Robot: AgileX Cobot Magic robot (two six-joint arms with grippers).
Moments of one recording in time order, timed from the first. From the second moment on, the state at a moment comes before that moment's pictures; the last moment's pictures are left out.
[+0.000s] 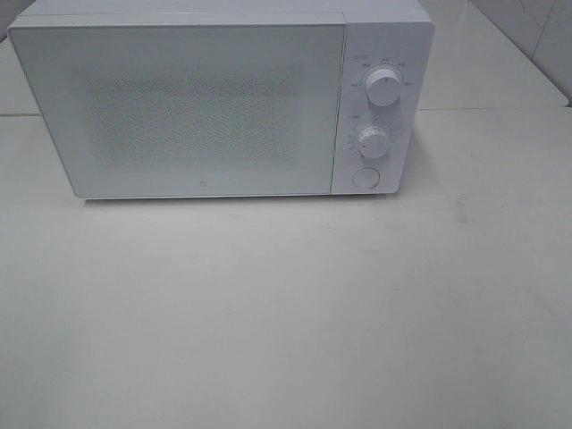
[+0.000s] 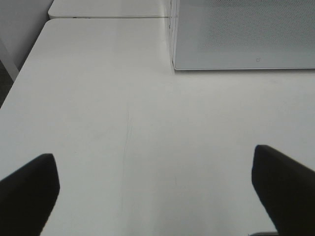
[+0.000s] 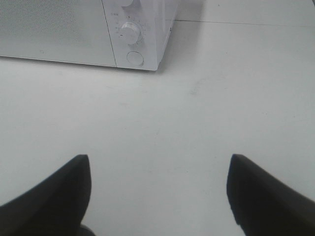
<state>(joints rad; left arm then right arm) 0.07 0.00 -0.52 -0.10 1.09 0.08 0.09 0.00 -0.50 0.12 1.00 0.01</state>
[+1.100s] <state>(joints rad) 0.07 0.00 -0.52 -0.10 1.09 0.08 0.09 0.38 -0.52 0.15 0.63 0.00</state>
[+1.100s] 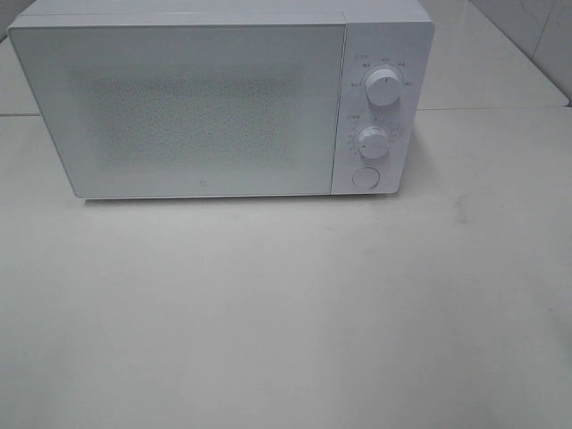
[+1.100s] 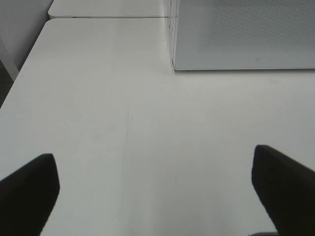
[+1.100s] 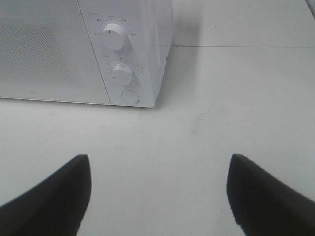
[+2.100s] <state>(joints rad) 0.07 0.00 -0.52 -0.10 1.09 0.08 0.09 0.99 -0.49 0.14 -0.02 0.00</state>
